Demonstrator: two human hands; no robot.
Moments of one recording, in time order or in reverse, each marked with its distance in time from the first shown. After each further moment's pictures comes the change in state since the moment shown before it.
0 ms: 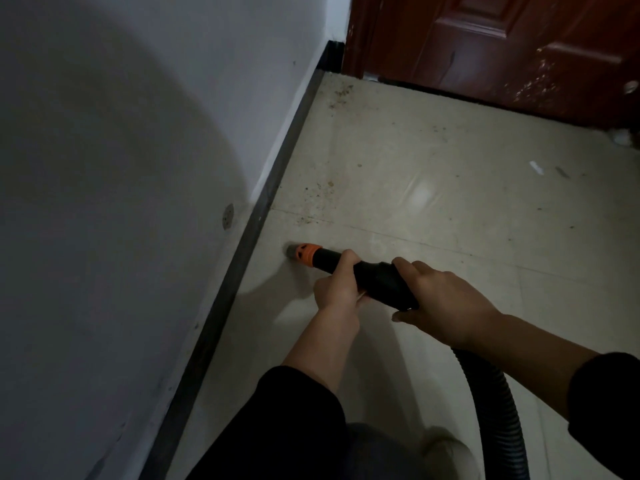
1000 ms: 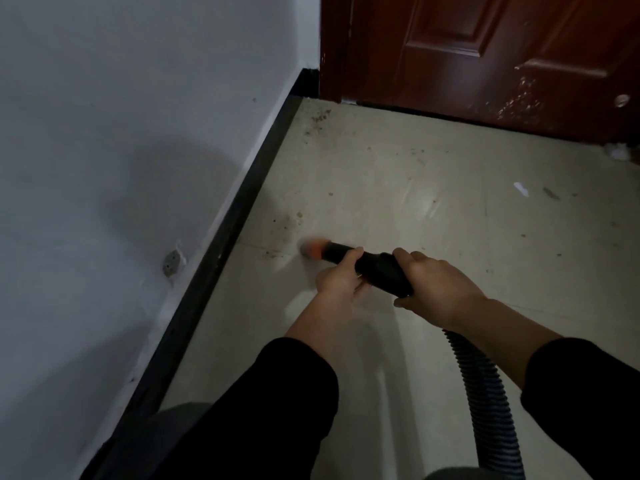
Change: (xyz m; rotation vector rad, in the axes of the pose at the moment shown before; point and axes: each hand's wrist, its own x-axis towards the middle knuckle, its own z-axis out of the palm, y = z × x) left_hand 0.038 0.006 0.127 0.062 -0.031 0.022; right_hand 0.045 0.119 -0.035 0.024 -0.003 0.075
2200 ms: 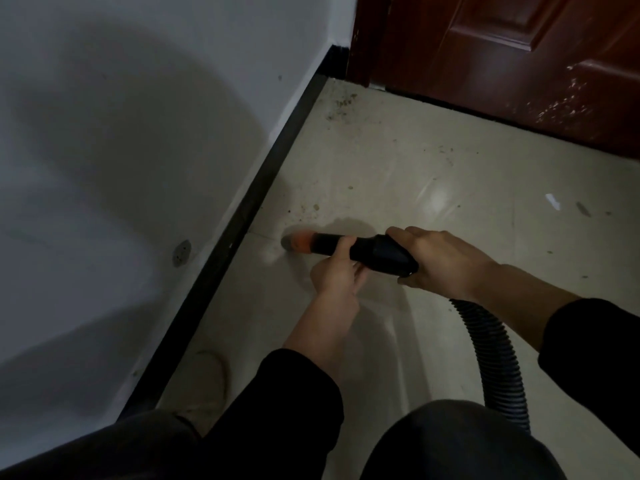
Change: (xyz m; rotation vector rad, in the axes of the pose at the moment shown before) left_hand 0.007 0.034 -0.012 -0.305 0.100 0.028; right_hand 0.069 -0.002 -0.028 -0.048 -0.020 -0.283
